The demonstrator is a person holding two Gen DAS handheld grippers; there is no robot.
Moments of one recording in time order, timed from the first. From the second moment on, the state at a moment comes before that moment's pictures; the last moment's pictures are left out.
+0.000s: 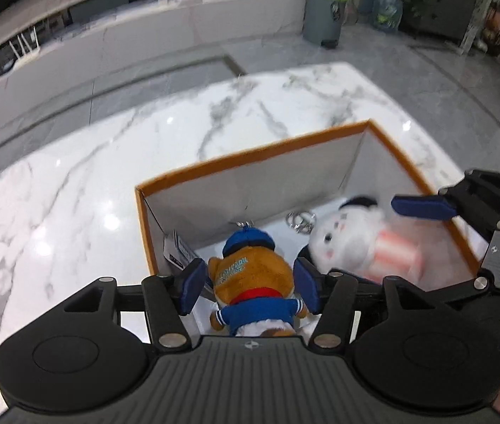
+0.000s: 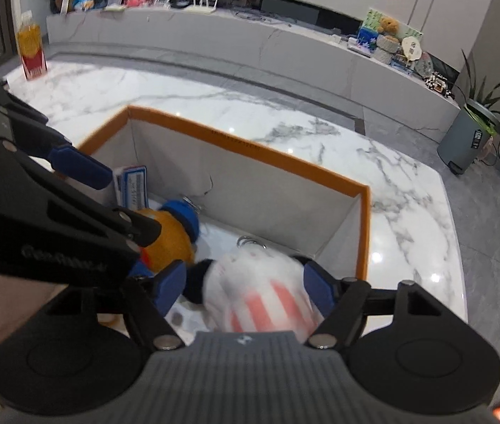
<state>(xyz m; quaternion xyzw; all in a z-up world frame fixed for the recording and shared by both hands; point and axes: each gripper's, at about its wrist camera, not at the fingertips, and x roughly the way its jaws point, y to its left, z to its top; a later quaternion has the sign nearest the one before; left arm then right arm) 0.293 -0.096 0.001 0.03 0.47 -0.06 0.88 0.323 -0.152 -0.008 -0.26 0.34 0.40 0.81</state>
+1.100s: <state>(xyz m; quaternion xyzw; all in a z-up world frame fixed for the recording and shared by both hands) 0.038 -0.110 0.045 0.04 0.17 0.02 0.98 0.114 -0.303 0.046 -0.07 0.20 0.39 0.90</state>
